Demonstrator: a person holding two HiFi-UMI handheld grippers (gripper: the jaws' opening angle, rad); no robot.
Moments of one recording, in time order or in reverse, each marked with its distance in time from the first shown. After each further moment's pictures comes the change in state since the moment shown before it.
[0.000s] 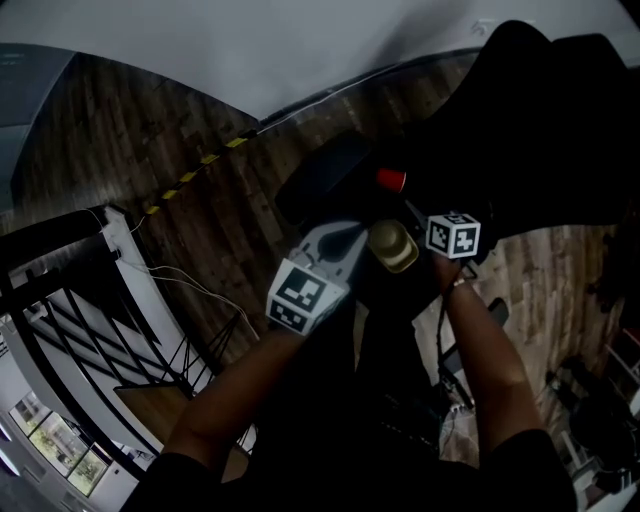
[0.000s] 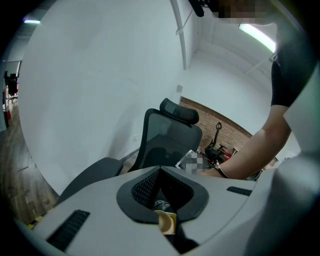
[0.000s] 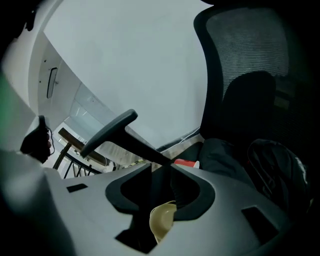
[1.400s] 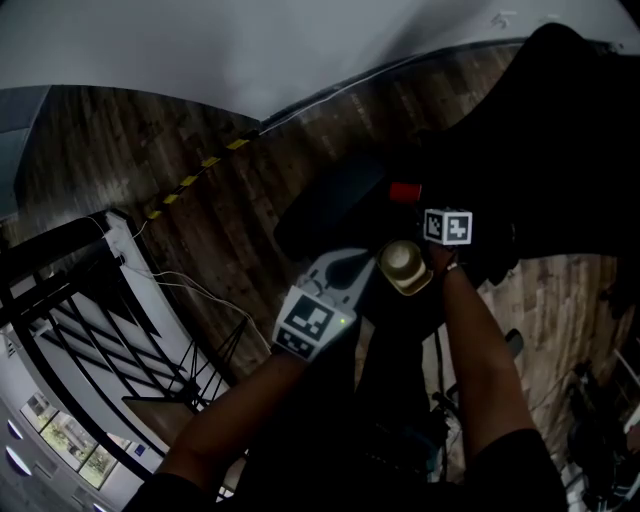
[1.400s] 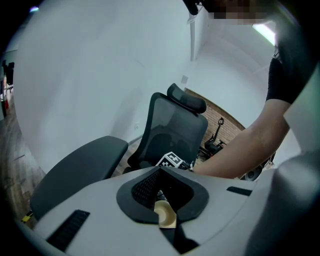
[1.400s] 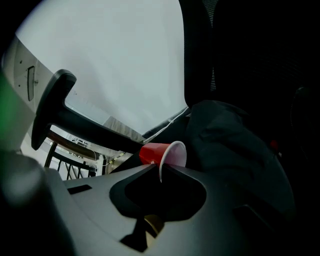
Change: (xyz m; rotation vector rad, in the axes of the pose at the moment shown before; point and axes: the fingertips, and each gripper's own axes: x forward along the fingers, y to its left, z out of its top) left arm 0.045 0.035 -0.053 -0.052 0.107 -0.030; right arm 0.125 -0.083 -0.039 0.081 0.157 -0.064
